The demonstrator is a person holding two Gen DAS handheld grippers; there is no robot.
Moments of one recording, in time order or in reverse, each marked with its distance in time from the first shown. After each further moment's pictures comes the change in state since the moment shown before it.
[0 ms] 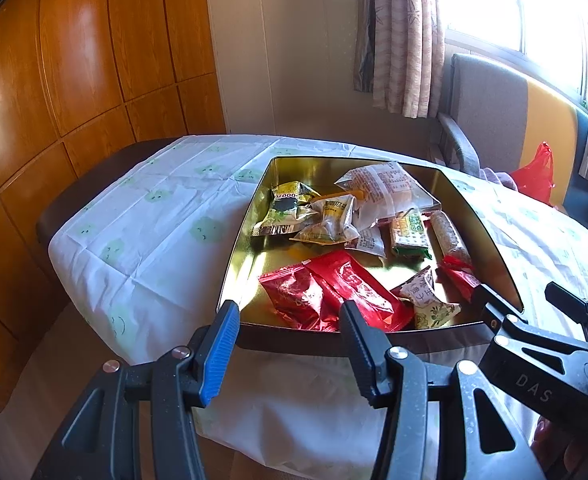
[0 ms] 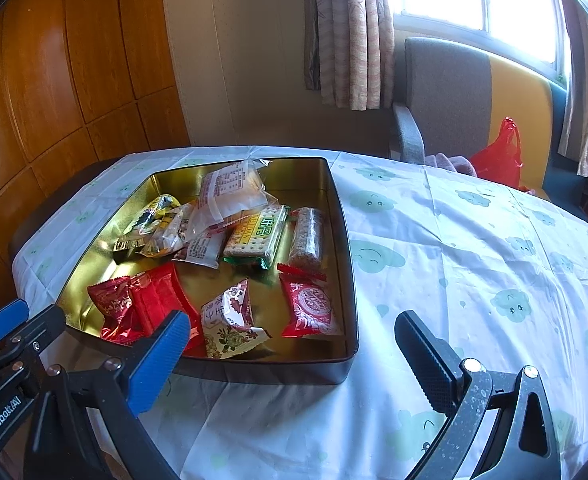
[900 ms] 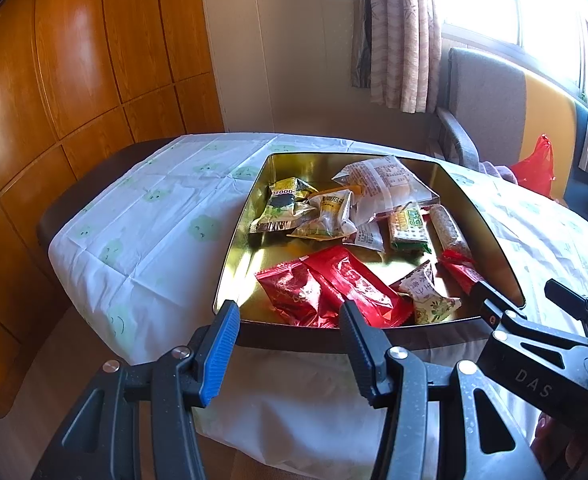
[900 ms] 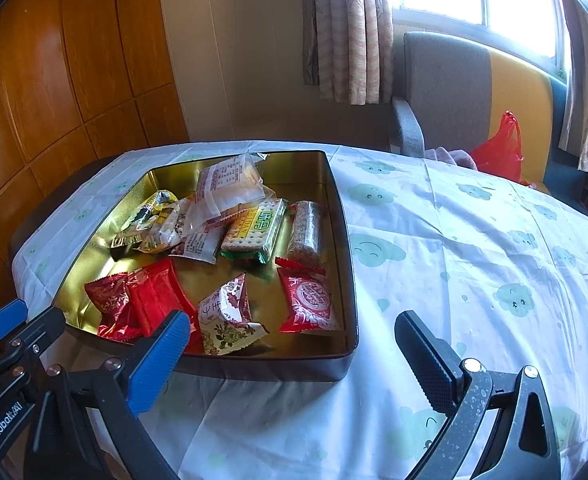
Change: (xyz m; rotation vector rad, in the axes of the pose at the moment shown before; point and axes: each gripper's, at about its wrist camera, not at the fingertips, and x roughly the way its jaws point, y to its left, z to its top) left arm 0.003 -0.003 -0.002 0.012 0.012 0.003; right arm 0.004 -0.003 -0.003 0.013 0.015 0.001
